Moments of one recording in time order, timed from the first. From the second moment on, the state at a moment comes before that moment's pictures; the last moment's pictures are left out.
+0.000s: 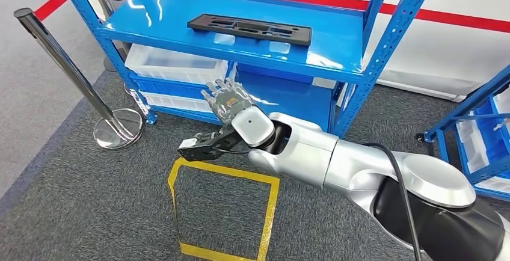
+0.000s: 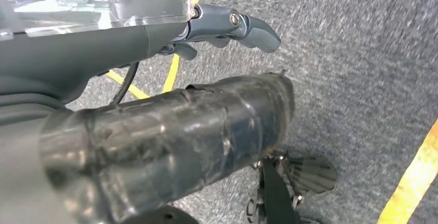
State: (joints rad) left arm -0.10 0.03 -1.04 -0.22 1.30 0.47 -0.11; right arm -1.20 0.12 1.39 -0.92 0.46 0.14 0.44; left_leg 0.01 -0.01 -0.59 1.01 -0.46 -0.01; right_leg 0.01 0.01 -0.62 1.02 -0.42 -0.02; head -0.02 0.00
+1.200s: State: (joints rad) left arm -0.10 0.03 -1.05 -0.22 1.29 0.47 -0.11; right arm -1.20 0.10 1.39 -0.95 0.44 0.15 0.46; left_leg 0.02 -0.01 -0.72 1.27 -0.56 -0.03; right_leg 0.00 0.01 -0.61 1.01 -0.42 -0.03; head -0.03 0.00
